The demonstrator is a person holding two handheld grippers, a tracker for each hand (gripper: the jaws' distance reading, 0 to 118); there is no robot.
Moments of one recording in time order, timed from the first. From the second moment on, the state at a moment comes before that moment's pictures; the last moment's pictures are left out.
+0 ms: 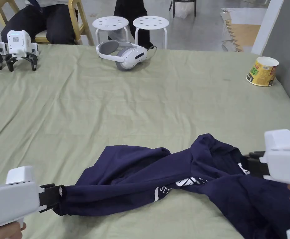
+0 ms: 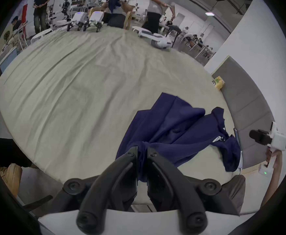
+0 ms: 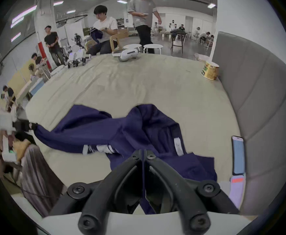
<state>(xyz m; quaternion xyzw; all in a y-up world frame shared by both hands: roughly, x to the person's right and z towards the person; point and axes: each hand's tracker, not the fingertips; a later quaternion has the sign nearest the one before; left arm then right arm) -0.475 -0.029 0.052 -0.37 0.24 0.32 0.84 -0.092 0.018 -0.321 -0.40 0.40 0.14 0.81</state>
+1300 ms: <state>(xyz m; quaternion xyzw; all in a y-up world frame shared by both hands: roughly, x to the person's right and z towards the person) -0.527 0.168 -0.077 -0.19 0.23 0.18 0.94 -0.110 0.187 -0.396 -0.25 0.38 0.09 0.88</state>
